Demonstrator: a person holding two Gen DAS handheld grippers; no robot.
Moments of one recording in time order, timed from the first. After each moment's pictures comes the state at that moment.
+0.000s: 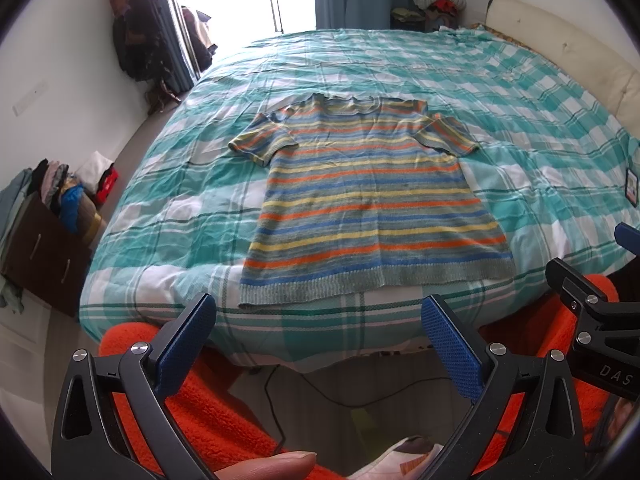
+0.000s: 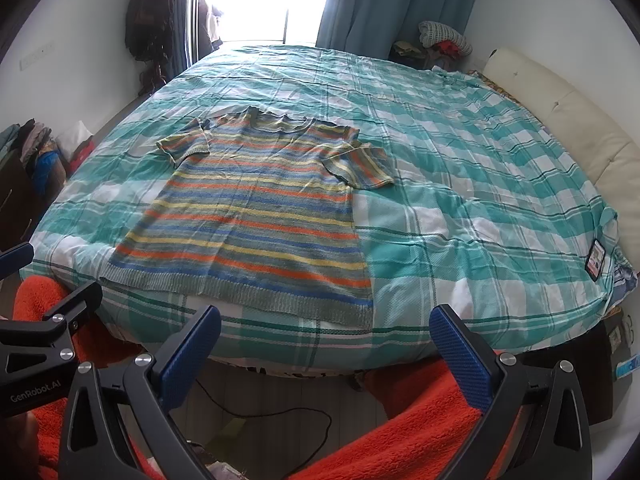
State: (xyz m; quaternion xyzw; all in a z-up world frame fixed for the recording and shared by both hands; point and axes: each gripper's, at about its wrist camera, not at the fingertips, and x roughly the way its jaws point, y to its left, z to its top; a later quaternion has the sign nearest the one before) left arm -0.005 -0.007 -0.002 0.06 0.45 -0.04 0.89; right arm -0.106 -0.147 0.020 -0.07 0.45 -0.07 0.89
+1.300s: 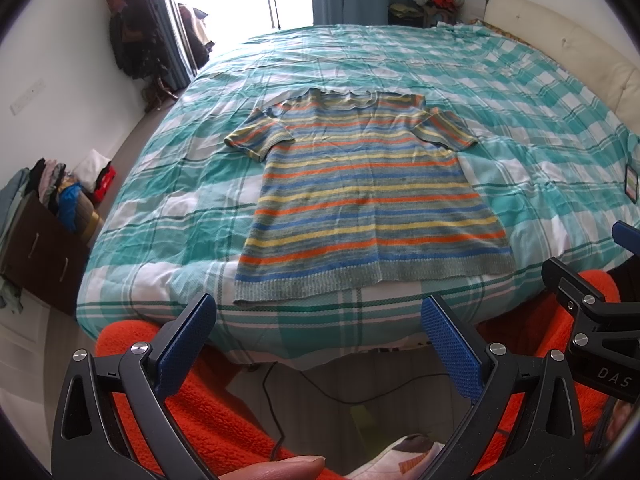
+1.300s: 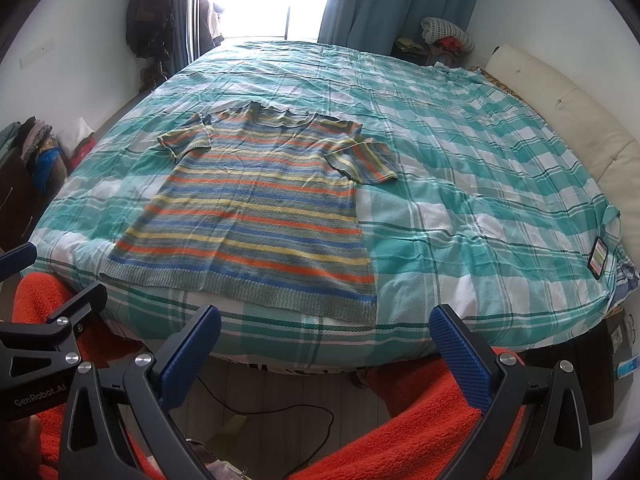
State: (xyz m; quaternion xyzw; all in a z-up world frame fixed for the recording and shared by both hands) left arm -0.005 -0.008 -0.007 0.07 0.46 -0.04 0.89; right arm -0.107 -0.144 0.010 -0.07 0.45 -0.06 0.89
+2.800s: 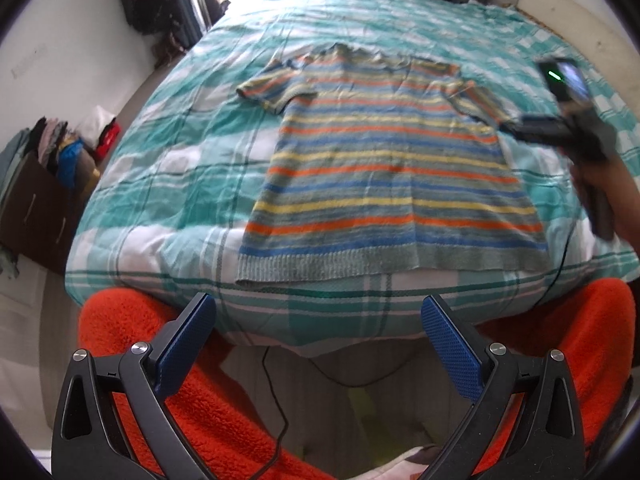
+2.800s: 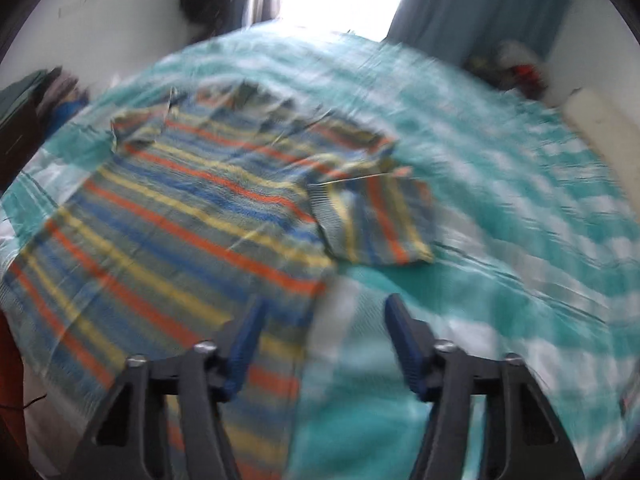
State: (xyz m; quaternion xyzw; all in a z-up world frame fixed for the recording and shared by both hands) left arm 0.028 0.010 -0.051 0.04 0.53 0.00 0.85; right arm 0.143 -0.230 -0.109 -0.14 0.47 0.07 0.87
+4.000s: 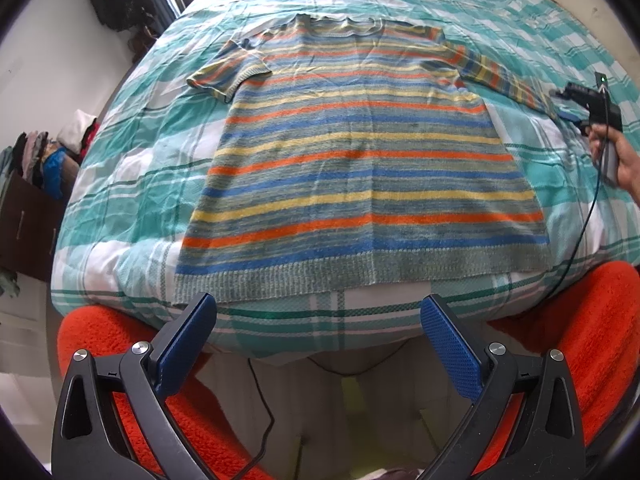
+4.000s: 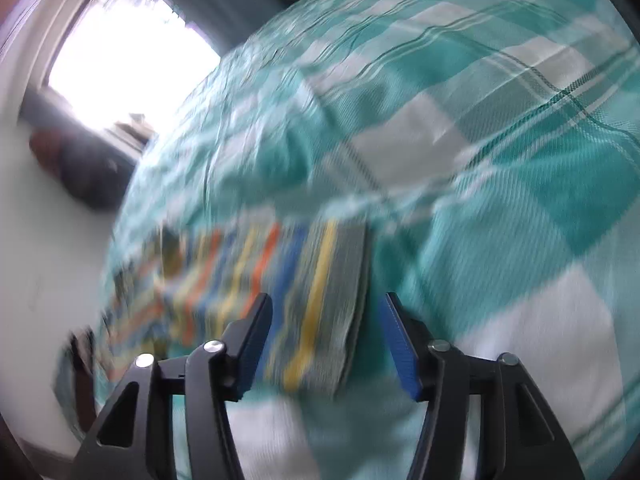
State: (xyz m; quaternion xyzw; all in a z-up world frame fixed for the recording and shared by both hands) left arm 0.070 -0.048 -0.075 0.06 0.57 -0.02 0.82; right arm 0.200 -0.580 -0.178 0.33 0.45 -0.03 0.83
